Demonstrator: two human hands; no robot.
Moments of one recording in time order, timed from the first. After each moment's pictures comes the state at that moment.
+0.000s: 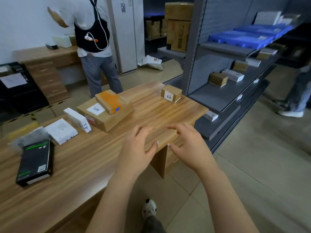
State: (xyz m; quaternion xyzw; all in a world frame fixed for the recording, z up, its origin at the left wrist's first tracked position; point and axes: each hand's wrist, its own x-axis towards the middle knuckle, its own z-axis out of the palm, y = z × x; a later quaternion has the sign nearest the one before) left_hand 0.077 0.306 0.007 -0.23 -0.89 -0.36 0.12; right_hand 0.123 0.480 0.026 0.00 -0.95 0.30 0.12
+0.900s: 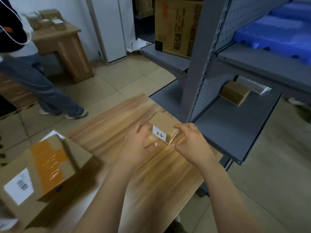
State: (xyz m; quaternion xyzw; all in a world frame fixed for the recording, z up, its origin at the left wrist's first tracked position) left_hand -0.368 0.522 -0.062 -0.25 -0.91 -0.34 -0.01; right_hand -0.296 0.710 -0.037 -0.12 -0.94 0.32 0.02
